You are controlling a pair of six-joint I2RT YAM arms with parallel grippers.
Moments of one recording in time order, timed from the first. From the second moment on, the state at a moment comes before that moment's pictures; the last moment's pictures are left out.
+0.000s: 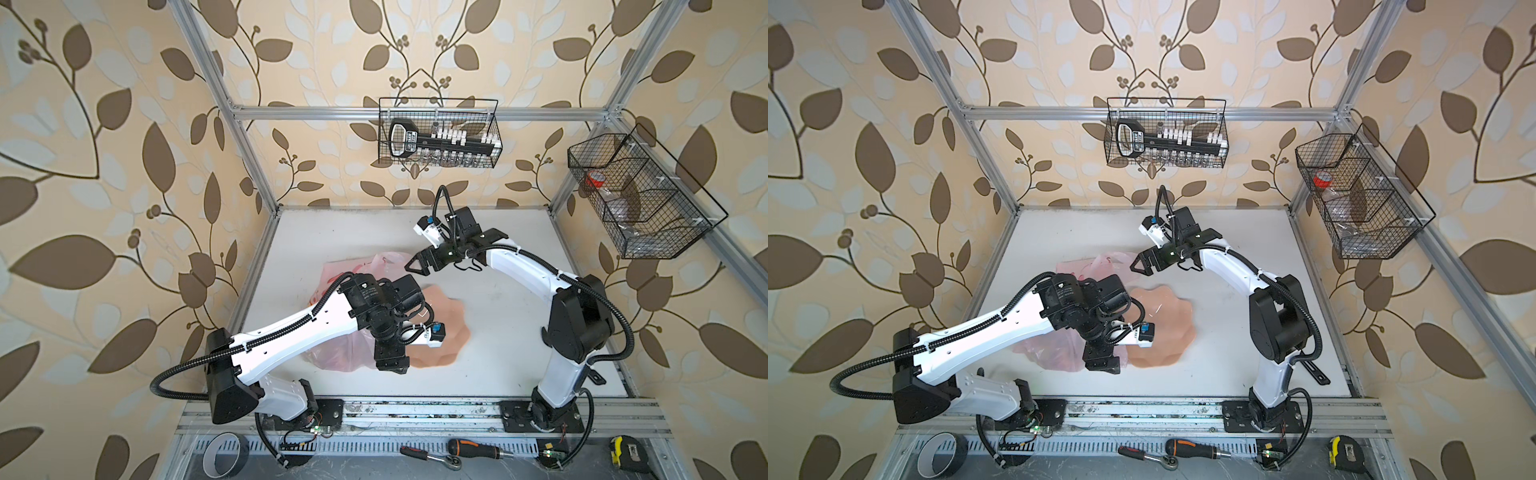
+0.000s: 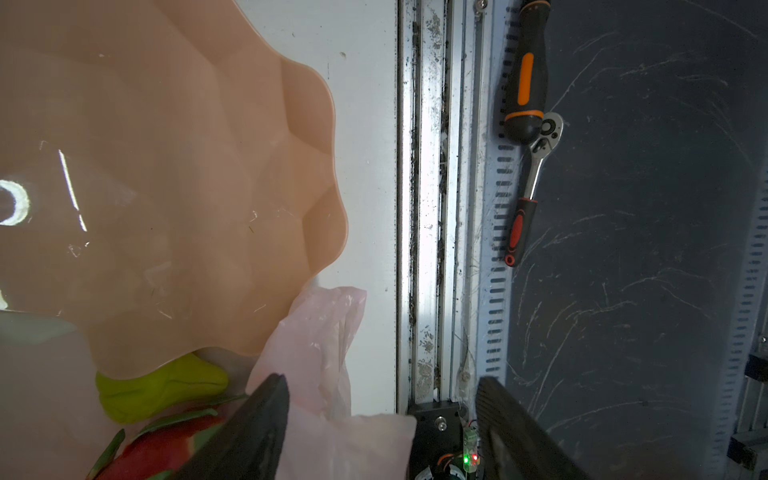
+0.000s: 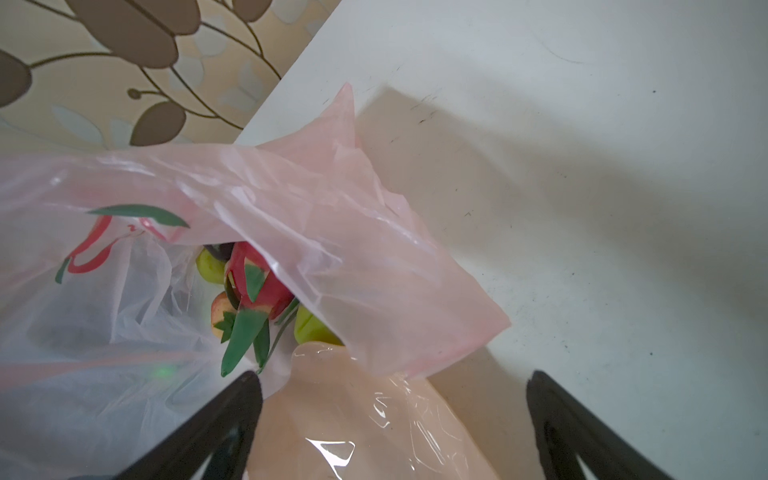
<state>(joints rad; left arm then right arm) -1.02 1.38 1.35 -1.33 0.30 0.48 0.47 1.83 1.51 -0.56 -0.58 -0.04</state>
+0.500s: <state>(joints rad) -1.02 1.39 1.28 -1.30 0.23 0.50 0.56 1.93 1.58 -0.62 -0.55 -0.17</state>
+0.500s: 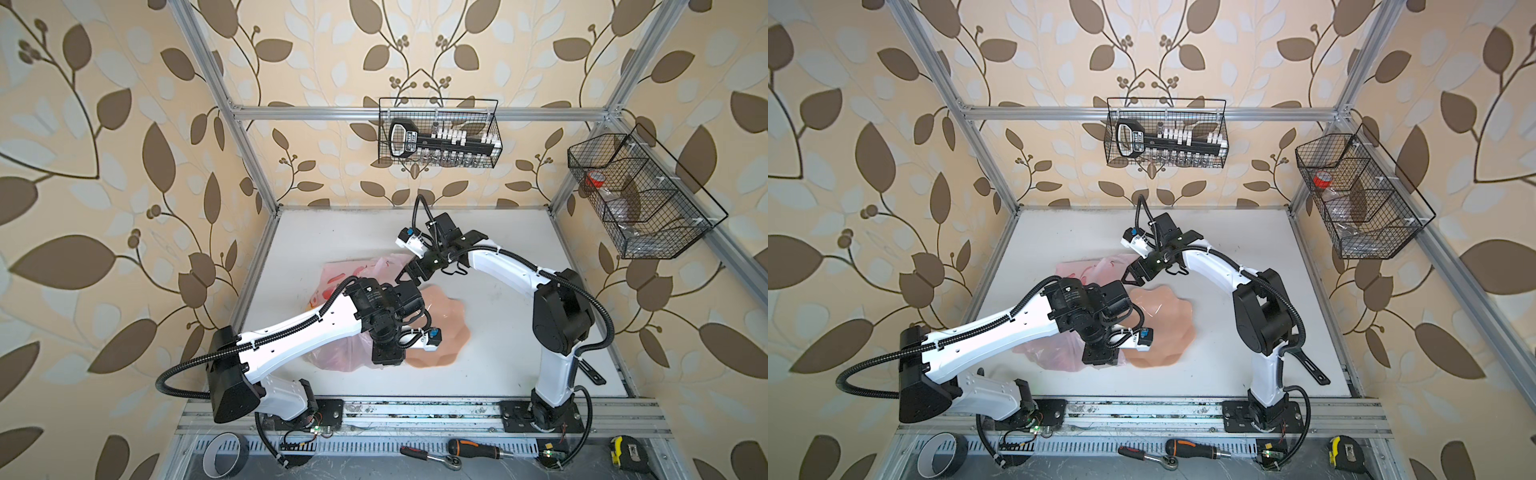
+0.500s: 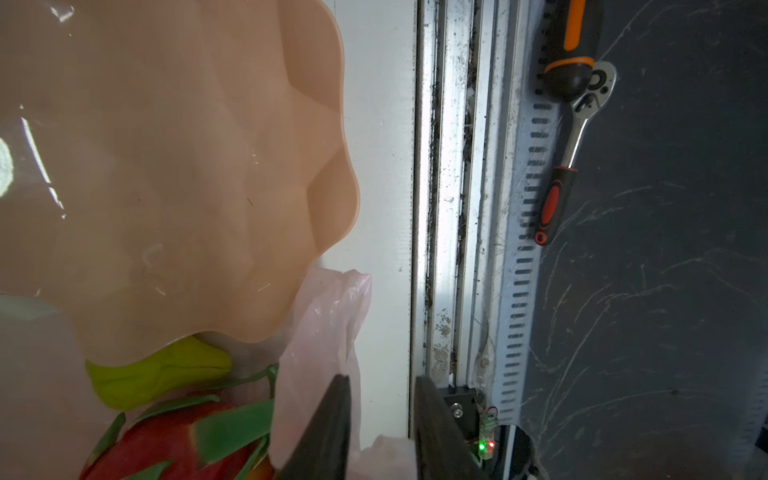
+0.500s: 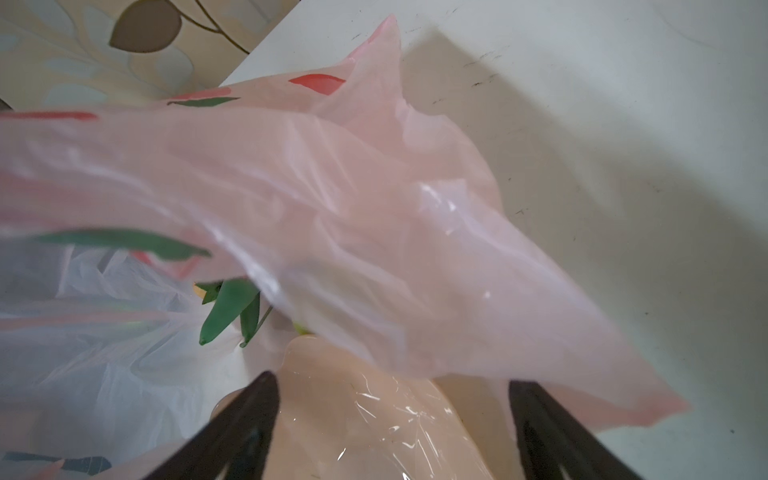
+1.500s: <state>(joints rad) -1.04 1.36 1.29 -1.27 0.06 0.51 0.58 1.92 1.56 -0.56 -0.52 -0.13</state>
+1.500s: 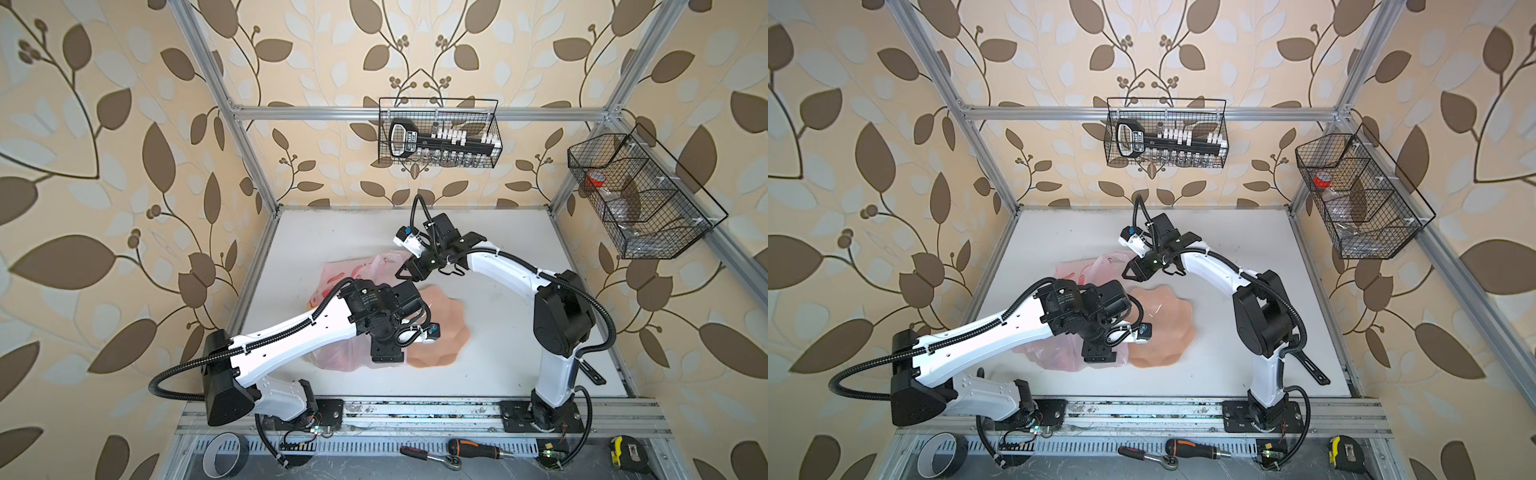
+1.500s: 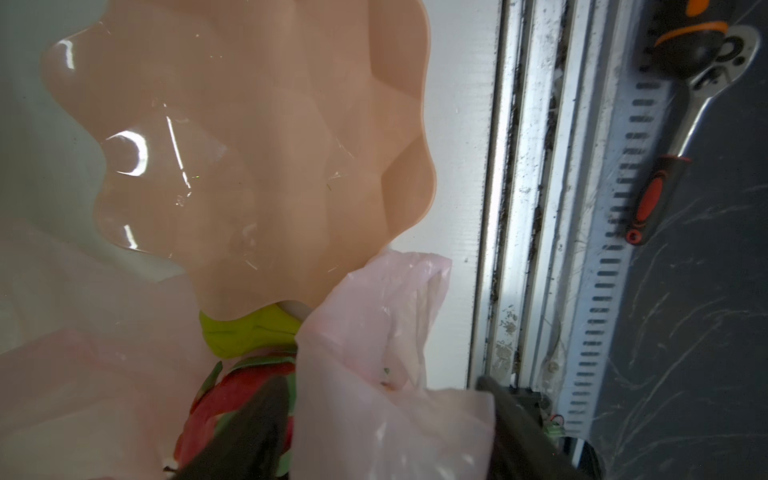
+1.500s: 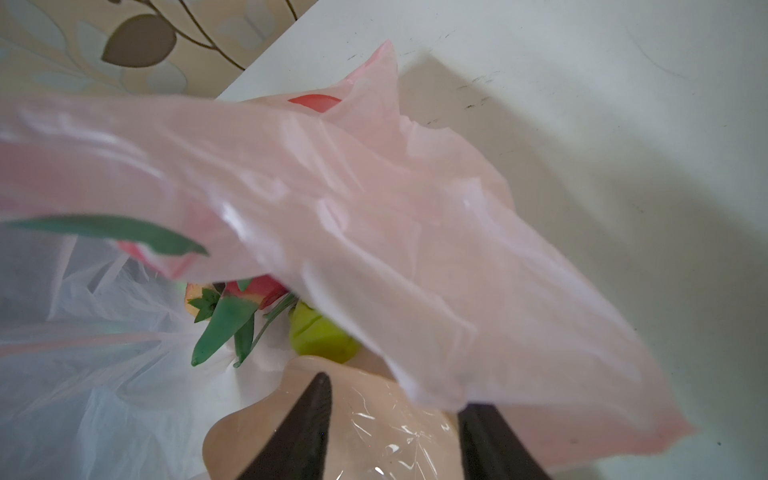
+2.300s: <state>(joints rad) -1.01 1.07 1.29 -1.30 -0.11 0.47 0.60 1.87 1.64 -0.45 -0.55 0.13</state>
